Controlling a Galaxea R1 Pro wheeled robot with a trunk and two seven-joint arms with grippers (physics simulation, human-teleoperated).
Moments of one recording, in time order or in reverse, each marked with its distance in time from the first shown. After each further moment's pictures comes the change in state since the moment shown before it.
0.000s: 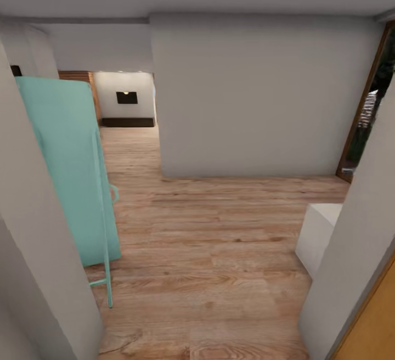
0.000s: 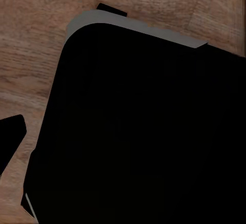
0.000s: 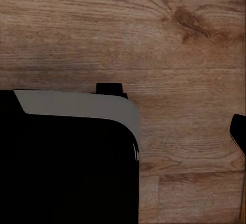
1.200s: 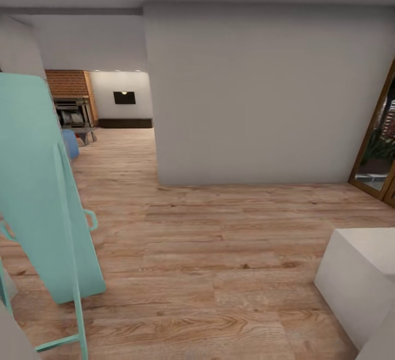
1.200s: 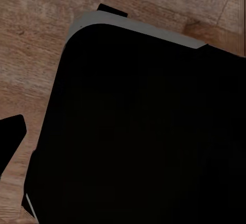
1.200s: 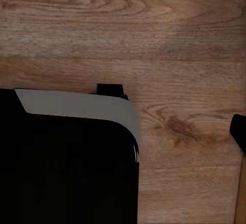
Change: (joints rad) left arm 0.000 0.001 0.000 0.000 0.000 -0.001 0.000; right arm 0.000 0.003 0.013 0.000 0.011 -0.003 -0.005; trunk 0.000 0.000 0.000
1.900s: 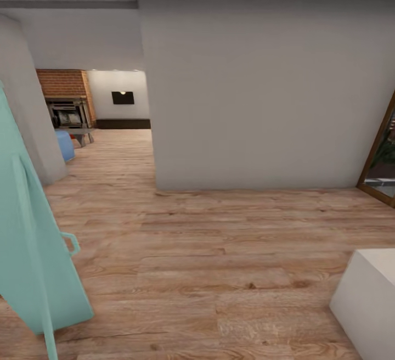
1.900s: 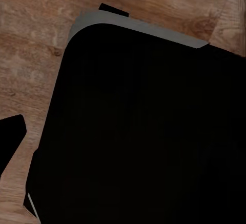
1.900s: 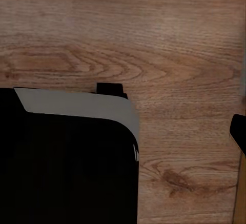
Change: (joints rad) left arm 0.000 0.002 -0.001 0.001 0.000 0.001 0.000; right arm 0.000 0.000 0.001 0.000 -0.002 0.004 0.000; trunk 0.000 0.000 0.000
